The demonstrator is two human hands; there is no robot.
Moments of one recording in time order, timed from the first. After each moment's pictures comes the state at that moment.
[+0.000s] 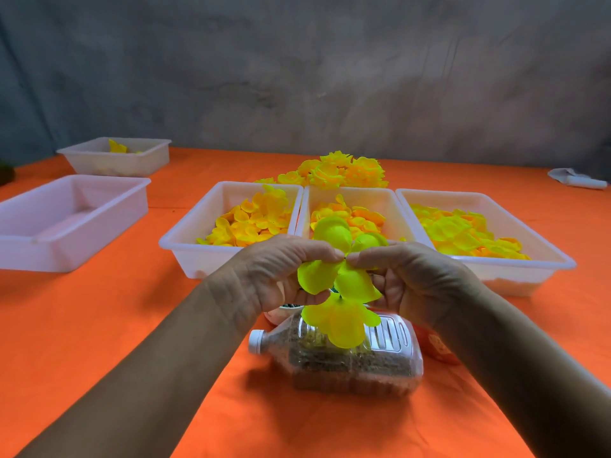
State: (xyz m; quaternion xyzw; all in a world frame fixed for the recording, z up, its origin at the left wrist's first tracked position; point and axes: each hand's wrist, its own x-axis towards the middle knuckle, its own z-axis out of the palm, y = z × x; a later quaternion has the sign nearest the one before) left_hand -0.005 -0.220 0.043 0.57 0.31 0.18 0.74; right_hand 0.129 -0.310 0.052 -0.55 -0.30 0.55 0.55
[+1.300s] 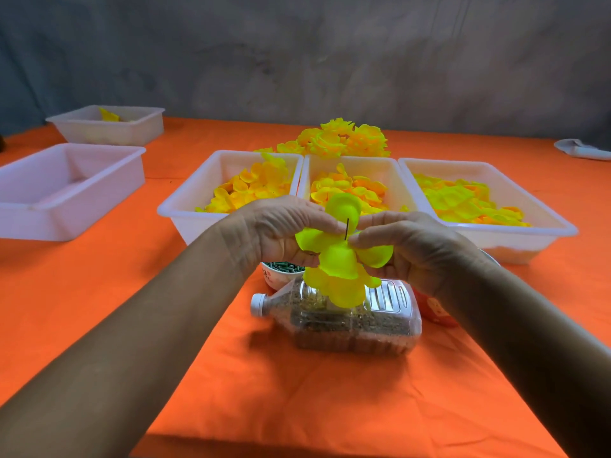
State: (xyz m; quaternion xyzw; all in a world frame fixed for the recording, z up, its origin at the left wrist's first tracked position) left_hand -0.001 -0.211 0.046 0.63 0.35 0.12 0.69; right_hand 0.134 -0.314 0.039 -0.62 -0.35 0.47 0.52
